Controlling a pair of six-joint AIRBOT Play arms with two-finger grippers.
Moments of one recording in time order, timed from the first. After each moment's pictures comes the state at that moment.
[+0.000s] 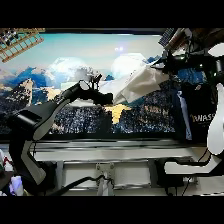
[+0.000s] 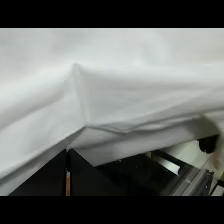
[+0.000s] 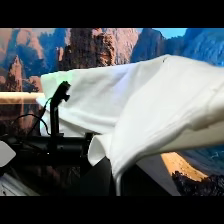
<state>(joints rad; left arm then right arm) -0.48 -1.90 1.38 0.65 -0.86 -1.37 -0.17 -1.48 1.59 -0.72 1.36 1.44</state>
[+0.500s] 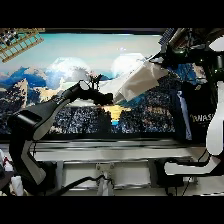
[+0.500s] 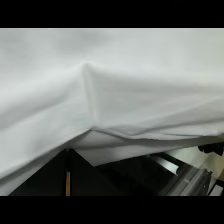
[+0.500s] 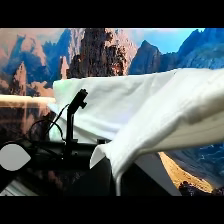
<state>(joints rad) -0.48 -1.90 1.38 0.65 -0.87 -1.37 -0.12 -1.48 1.65 -0.74 1.36 1.48</state>
